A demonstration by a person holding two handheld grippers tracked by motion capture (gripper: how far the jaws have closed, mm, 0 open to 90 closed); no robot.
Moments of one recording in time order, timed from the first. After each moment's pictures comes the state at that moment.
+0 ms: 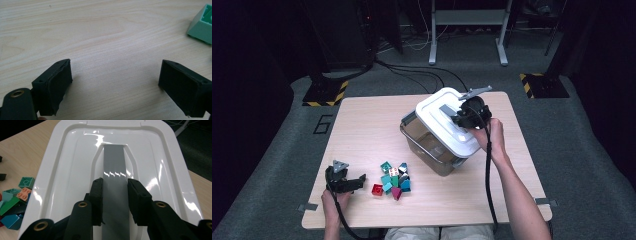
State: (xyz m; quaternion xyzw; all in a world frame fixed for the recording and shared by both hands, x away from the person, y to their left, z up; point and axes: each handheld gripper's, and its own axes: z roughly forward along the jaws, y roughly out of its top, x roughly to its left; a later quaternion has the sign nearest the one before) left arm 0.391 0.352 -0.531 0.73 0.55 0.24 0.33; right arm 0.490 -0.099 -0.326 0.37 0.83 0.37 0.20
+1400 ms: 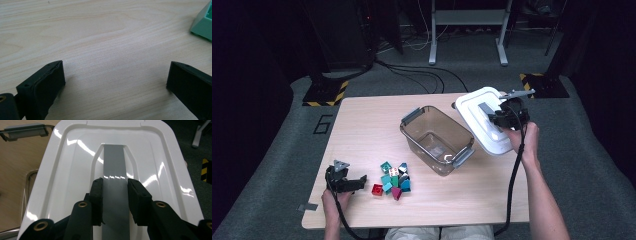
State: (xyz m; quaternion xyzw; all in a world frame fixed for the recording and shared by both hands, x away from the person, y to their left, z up) left arm 0.393 0.350 -0.532 0.73 0.56 0.23 0.32; right arm 0.491 -0.197 -0.340 0.48 0.77 0.34 0.24
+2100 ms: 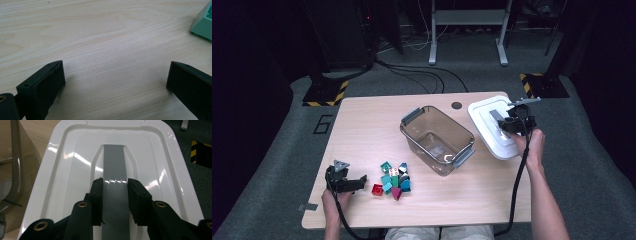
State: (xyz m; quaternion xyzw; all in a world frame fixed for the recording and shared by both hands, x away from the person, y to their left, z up) left arm 0.393 0.350 -0.532 0.73 0.56 0.24 0.32; right arm 0.500 -0.226 -0.376 0.53 0.76 0.31 0.24
